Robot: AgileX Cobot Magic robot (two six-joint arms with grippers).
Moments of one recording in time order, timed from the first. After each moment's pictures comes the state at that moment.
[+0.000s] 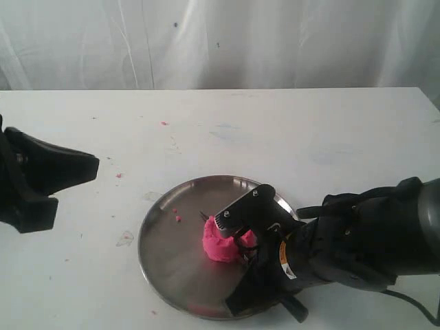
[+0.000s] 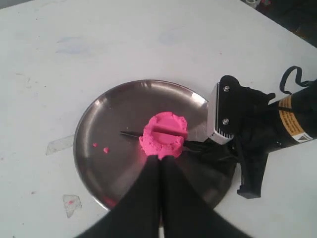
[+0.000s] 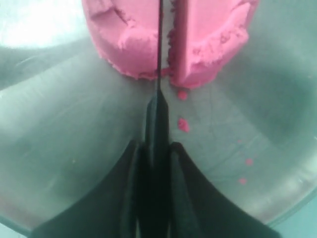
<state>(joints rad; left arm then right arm) -0.40 0.85 -0.67 -0.65 0.52 0.58 0.79 1.68 -0.67 -0.45 0.19 0.53</state>
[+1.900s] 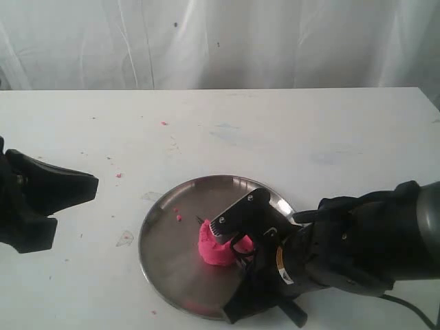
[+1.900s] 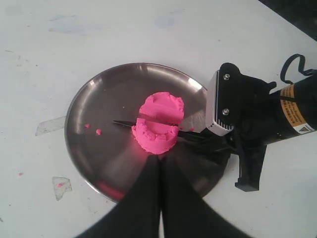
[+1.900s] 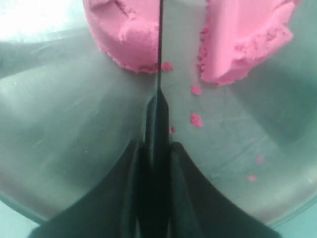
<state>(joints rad) -0.40 0.83 -0.62 -0.68 0.52 0.57 0.82 1.68 -0.67 -0.43 0.22 0.51</state>
